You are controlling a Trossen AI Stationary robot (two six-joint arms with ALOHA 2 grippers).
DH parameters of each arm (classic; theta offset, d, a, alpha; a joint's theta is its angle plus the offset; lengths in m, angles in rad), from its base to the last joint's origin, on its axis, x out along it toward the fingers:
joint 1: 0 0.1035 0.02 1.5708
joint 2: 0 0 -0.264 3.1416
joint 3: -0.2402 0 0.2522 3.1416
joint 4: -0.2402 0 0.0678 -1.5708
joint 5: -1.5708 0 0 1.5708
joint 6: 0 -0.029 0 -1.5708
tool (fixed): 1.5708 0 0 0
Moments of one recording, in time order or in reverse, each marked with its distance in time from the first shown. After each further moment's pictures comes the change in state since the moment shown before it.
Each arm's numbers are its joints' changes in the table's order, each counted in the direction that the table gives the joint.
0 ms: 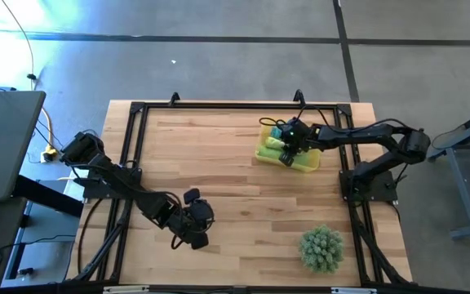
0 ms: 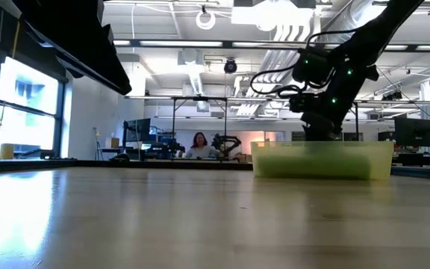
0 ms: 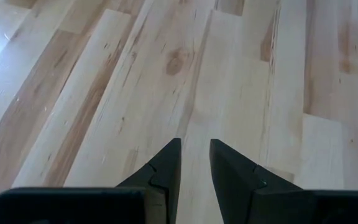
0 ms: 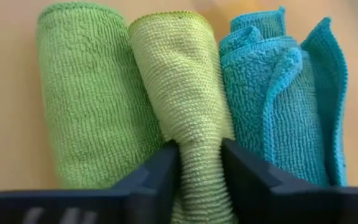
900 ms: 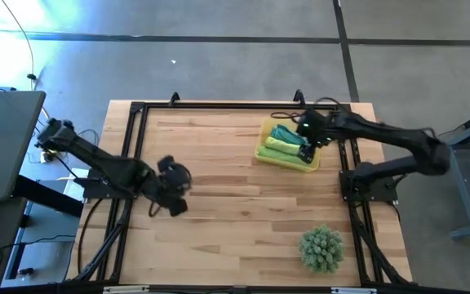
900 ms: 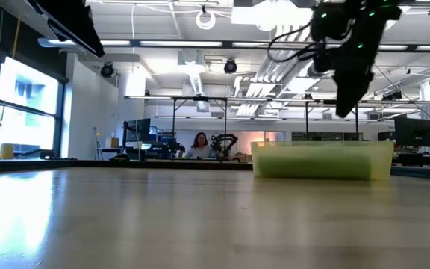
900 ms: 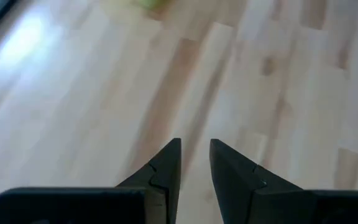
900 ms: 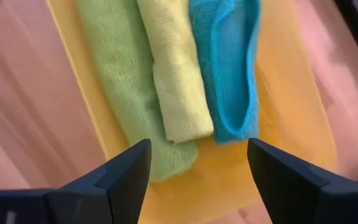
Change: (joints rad) left arm 0.128 0.406 0.001 -0.484 0.027 -0.036; right arm 0.009 0.253 -0.269 -0.724 -0.020 -0.040
